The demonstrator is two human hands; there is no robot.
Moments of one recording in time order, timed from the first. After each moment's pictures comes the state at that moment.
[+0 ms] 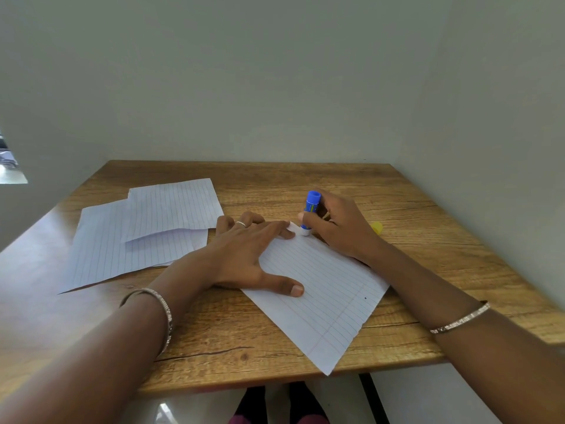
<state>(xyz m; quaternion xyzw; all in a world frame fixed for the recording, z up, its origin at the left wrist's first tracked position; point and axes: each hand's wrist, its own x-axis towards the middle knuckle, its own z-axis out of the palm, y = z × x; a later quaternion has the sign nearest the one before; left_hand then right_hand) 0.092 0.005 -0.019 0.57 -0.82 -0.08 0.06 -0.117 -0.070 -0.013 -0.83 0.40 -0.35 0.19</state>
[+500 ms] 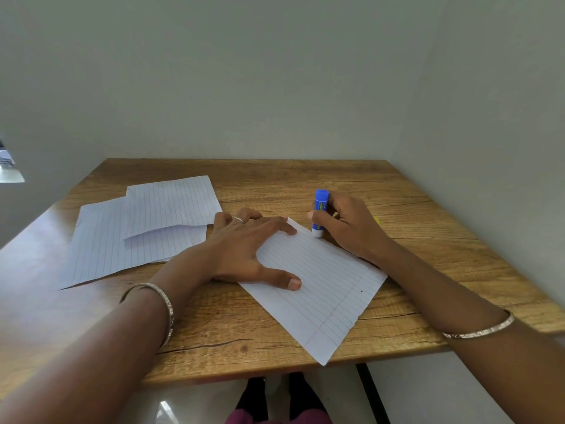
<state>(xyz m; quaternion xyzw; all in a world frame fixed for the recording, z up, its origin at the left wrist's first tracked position) 0.093 0.006 -0.017 0.57 -0.82 -0.09 0.06 -0.134 -0.061 -0.014 -0.82 0.41 -0.36 0.20</state>
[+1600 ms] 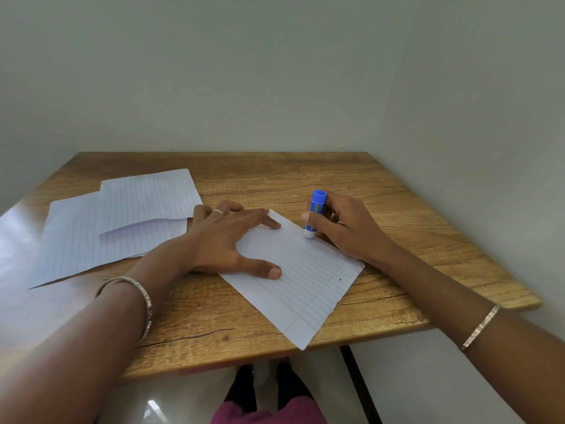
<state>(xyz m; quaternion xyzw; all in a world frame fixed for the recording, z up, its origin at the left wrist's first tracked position) 0.093 0.010 -0.012 0.57 -0.82 -0.10 0.05 -0.160 -0.038 -0.015 -0.82 0.41 -0.35 0.19</state>
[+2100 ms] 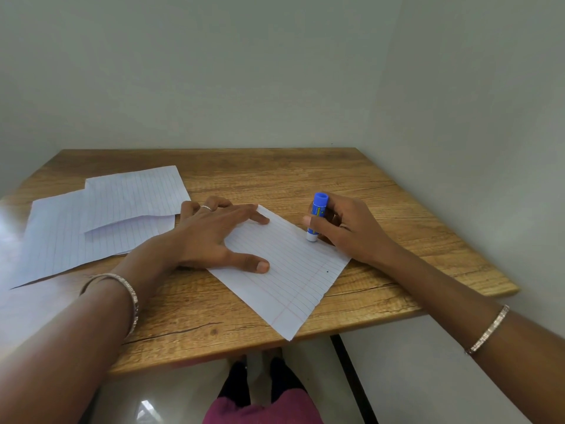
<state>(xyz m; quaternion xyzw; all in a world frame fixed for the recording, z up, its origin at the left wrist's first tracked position) 0.091 0.010 -0.011 0.57 -0.81 -0.11 0.05 -0.181 -0.022 -0.016 -0.82 0.41 -0.35 0.18</state>
